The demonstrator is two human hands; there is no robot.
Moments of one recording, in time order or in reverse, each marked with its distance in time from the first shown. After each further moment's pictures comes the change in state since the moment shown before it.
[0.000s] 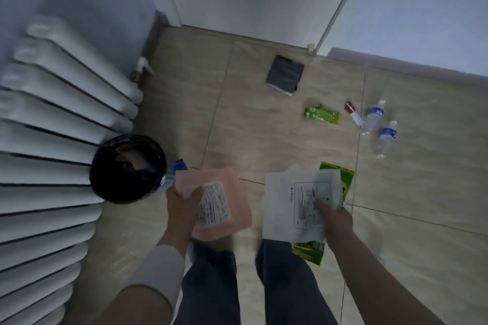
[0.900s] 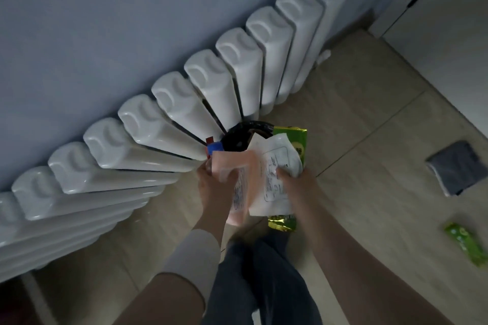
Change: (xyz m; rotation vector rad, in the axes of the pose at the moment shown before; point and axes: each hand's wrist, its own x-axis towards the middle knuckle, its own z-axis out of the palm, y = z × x) left_hand 0.236 -0.050 -0.236 -0.304 0.455 -0.249; right_hand -0.142 -0.043 0.492 -0.782 -0.518 -0.516
